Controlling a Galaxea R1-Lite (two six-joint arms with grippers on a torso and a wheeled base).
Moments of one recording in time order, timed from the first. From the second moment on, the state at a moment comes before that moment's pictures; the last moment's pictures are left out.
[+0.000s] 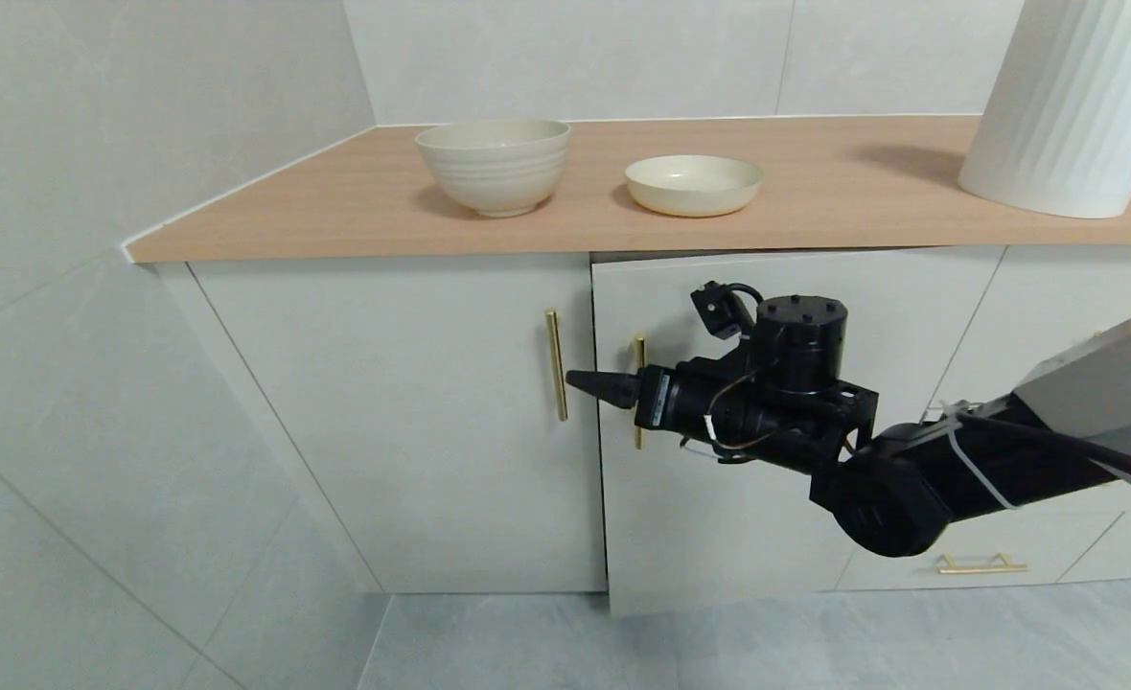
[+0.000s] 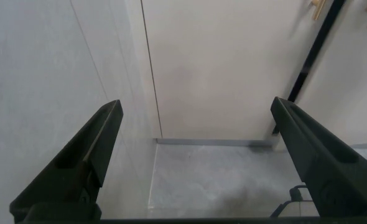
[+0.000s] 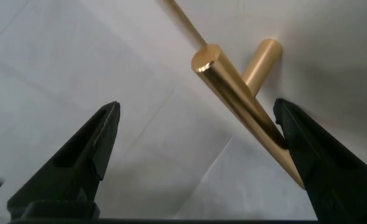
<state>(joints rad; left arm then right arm) 0.00 0.00 0.00 0.00 0.03 0.00 0.66 2.09 -1.13 -0.88 0.32 0.53</state>
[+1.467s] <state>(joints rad) -0.02 0.55 -0.39 0.03 -0.43 0.08 0.69 1.74 -0.54 -1.06 0.58 0.52</state>
